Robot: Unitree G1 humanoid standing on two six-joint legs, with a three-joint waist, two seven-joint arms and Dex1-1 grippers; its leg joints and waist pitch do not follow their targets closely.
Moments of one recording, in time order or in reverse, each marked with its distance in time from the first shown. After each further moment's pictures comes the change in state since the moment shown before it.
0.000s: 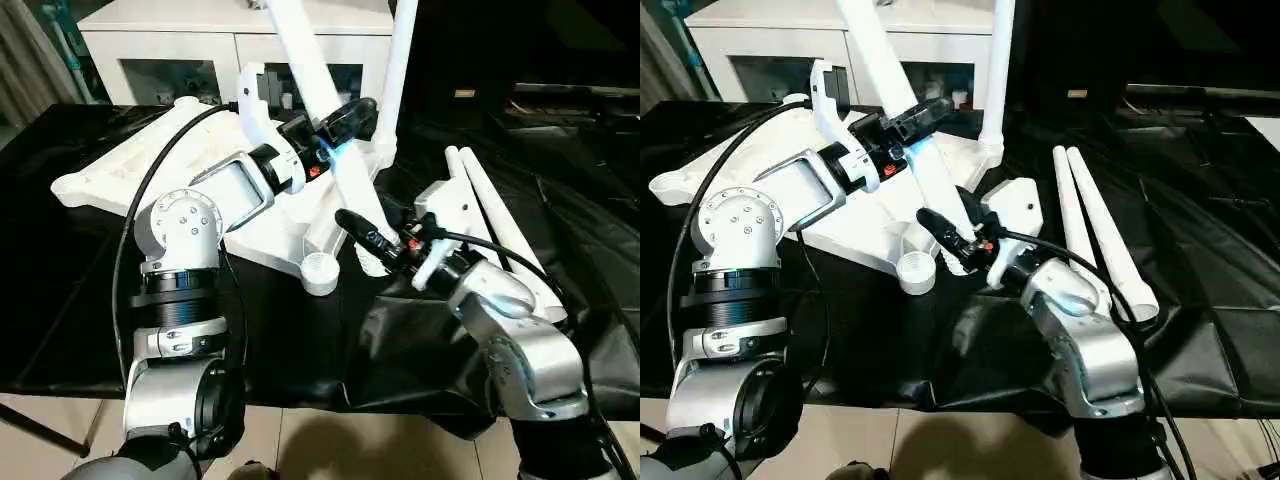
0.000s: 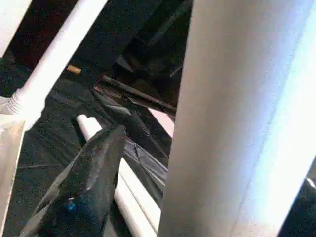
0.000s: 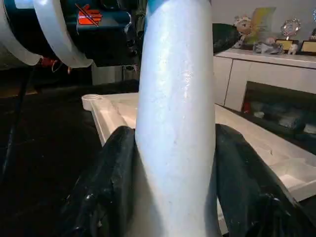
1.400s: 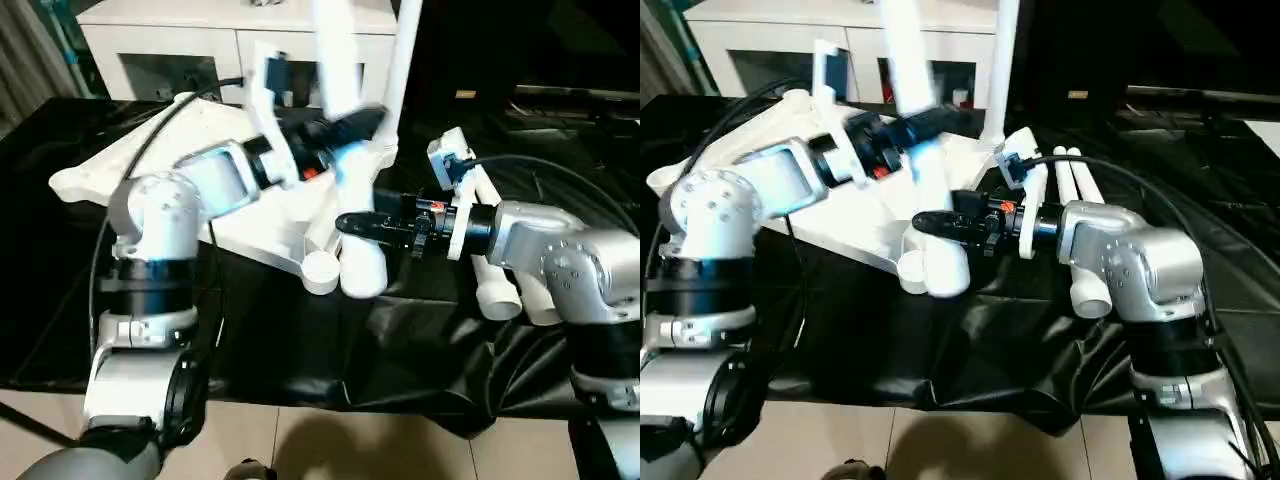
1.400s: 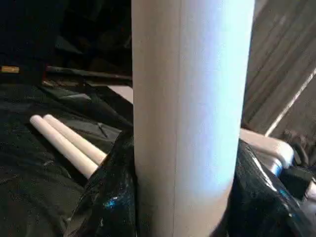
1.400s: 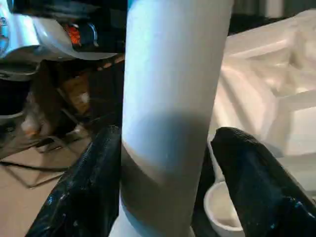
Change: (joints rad) left arm 0.004 0.178 -0.250 -0.073 -0.008 0.011 -0.320; right arm -0.348 -0.280 -0.053 0.197 0.390 0.593 0.397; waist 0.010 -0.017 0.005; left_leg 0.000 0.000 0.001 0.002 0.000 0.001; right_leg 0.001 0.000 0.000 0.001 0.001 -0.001
